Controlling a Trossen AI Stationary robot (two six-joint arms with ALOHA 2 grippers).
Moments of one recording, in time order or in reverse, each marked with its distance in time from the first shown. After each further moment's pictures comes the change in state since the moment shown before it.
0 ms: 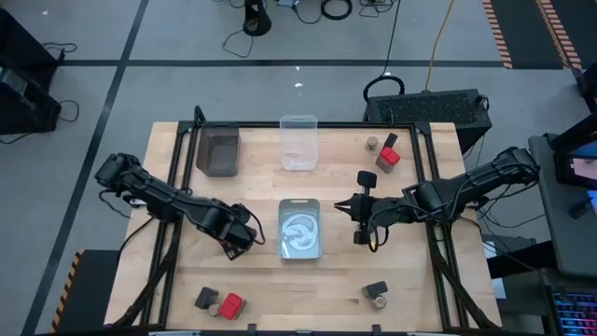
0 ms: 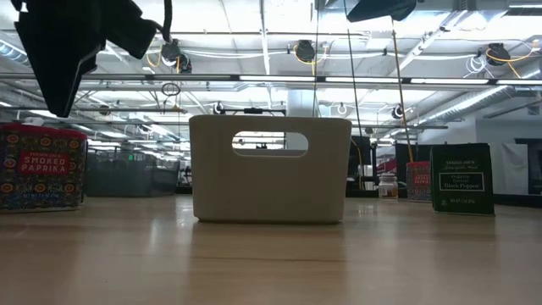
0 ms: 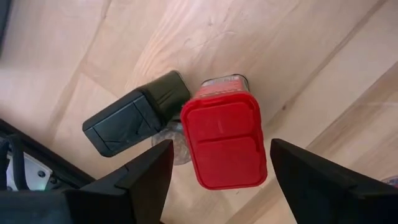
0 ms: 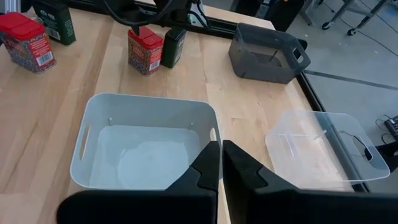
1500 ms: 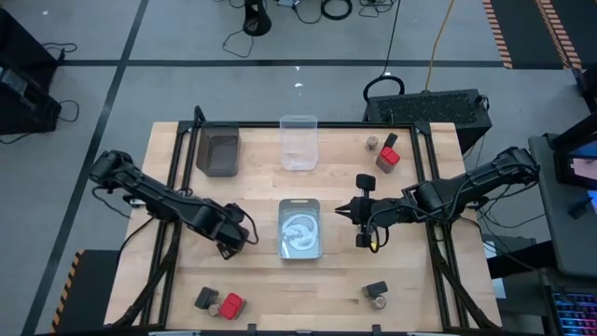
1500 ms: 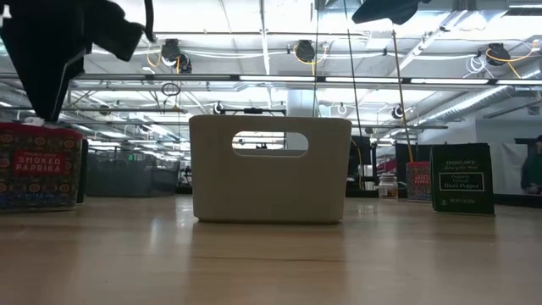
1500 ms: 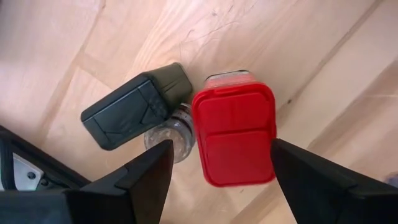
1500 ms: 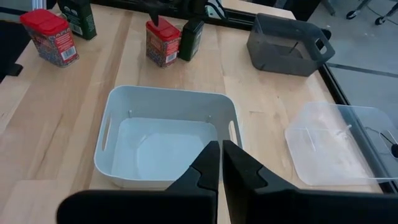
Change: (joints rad) left arm -0.027 -0.096 -0.094 0.051 -0.003 -0.028; right arm 0.000 0.000 0.000 -0.024 -0.075 0.032
